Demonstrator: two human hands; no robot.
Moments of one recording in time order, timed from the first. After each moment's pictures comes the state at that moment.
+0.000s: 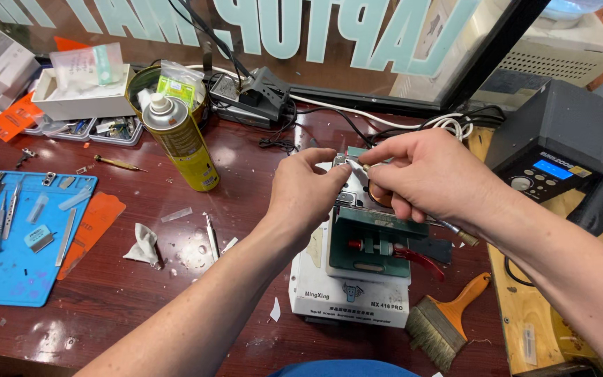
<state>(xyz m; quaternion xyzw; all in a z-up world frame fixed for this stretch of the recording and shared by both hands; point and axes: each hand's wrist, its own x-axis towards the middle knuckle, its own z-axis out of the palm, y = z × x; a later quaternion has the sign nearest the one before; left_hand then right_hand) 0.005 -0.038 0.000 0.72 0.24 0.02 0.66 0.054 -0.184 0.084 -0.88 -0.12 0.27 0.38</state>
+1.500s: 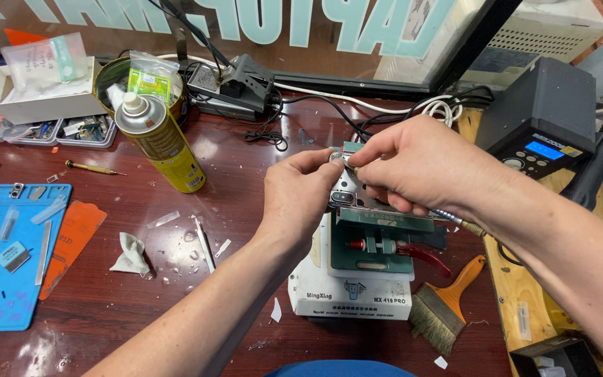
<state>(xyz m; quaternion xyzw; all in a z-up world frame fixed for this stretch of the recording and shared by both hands) 0.010 -0.037 -0.020 0.58 0.21 0.04 0.79 0.066 -0.165 0.080 -0.88 -0.05 0.31 0.37</state>
